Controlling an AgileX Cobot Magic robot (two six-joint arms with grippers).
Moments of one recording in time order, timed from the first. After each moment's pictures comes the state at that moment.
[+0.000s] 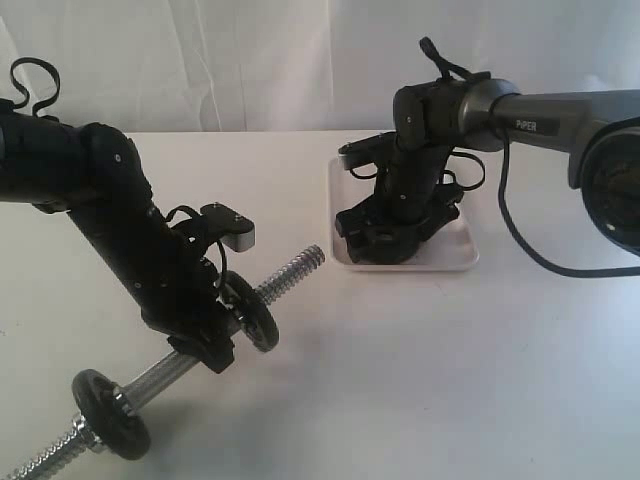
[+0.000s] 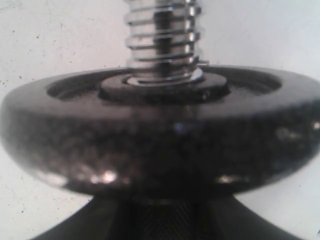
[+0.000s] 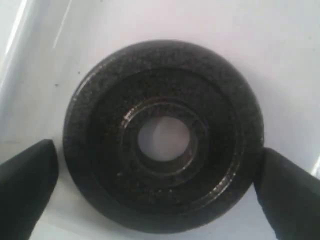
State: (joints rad) left arm -0.50 1.81 -1.13 -0.47 0.87 0.73; right arm 0.38 2.34 -1.81 -0.01 0.92 -0.03
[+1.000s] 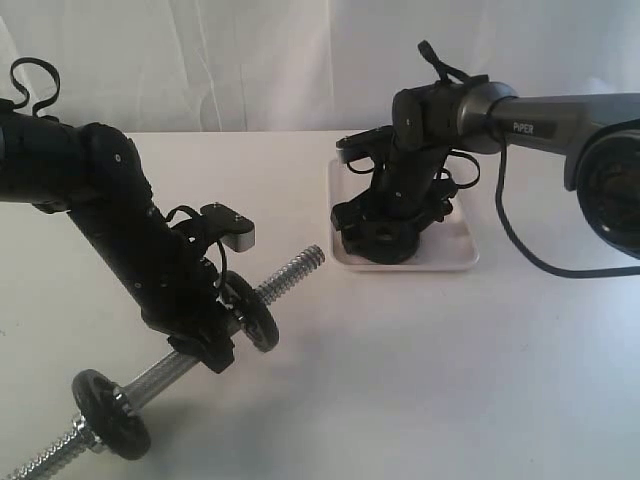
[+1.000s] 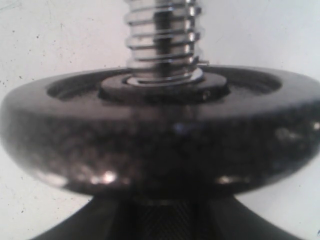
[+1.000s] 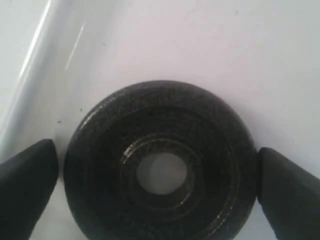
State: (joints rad) left arm -0.50 1.81 -1.13 -0.47 0.87 0.73; right arm 0.38 2.36 -1.82 -0.01 0.84 -0.03
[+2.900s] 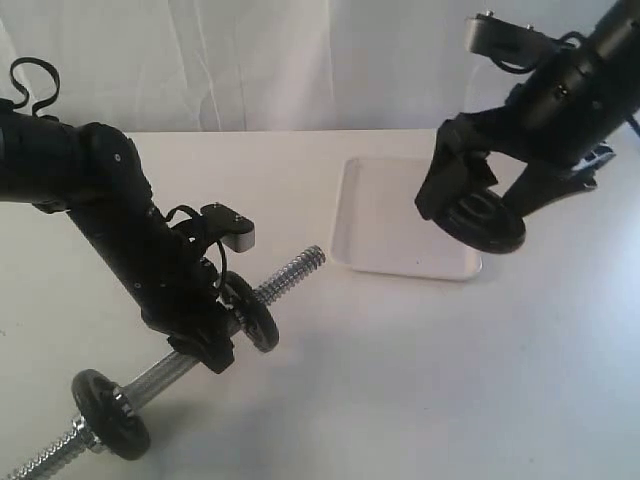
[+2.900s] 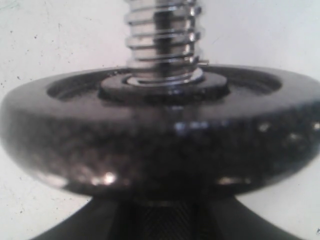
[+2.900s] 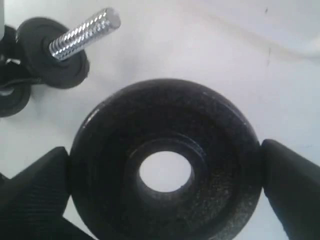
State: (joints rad) left arm -0.50 1.81 -1.13 -0.47 0.87 0.73; right arm 0.16 1.57 -1.35 0.48 1.22 -0.36
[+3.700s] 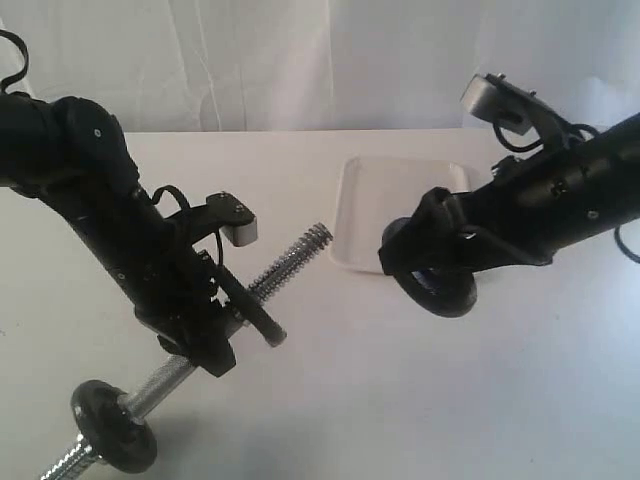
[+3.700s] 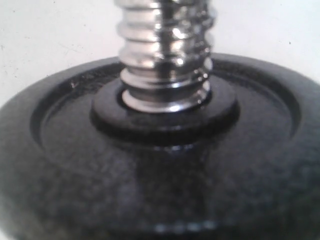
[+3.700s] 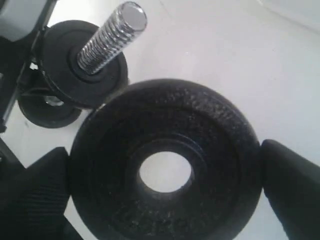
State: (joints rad) left arm -0.51 1.73 -1.12 -0.53 0.98 0.88; right arm 0.16 1.41 -0.94 0.87 0.95 -0.74
